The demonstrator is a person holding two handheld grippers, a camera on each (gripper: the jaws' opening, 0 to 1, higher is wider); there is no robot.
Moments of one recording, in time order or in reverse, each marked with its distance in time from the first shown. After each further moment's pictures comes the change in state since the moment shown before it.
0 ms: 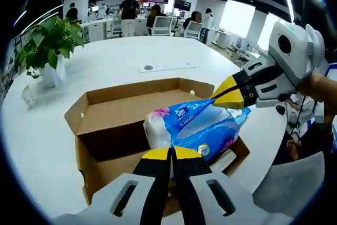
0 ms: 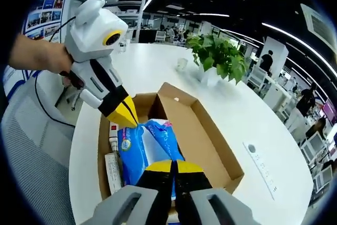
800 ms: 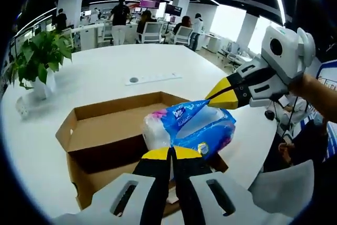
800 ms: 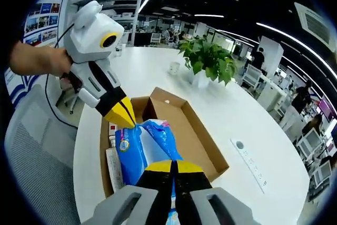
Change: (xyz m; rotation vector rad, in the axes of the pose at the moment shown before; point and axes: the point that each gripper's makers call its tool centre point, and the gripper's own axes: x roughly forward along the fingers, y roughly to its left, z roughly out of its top) left arm -0.003 -0.042 0.035 0.028 -0.038 -0.077; right arm -0.047 -0.023 -0.003 0.022 -0.008 -0.040
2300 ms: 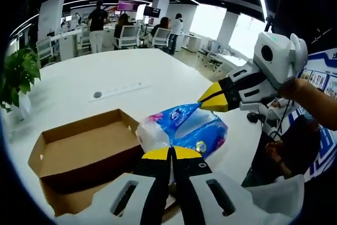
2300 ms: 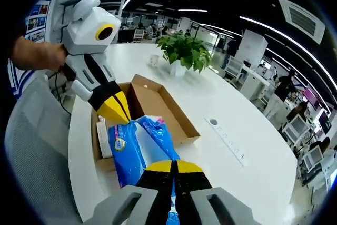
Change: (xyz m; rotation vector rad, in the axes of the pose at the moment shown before) left arm 0.047 -0.094 0.036 0.077 -0.006 -0.140; right arm -0.080 -0.043 -0.065 0.057 0.047 -0.128
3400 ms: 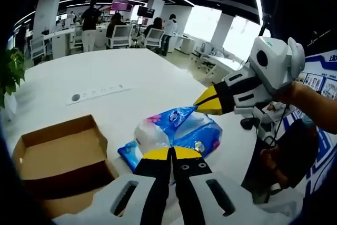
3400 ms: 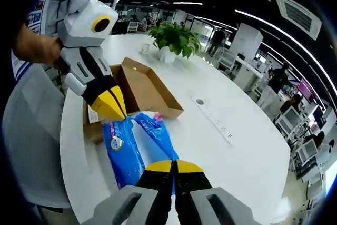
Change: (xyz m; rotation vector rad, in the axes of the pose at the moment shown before) left arm 0.062 -0.048 0.009 -0.020 -0.014 -0.063; right arm -0.024 -0.040 -0.067 0.009 0.069 -0.044
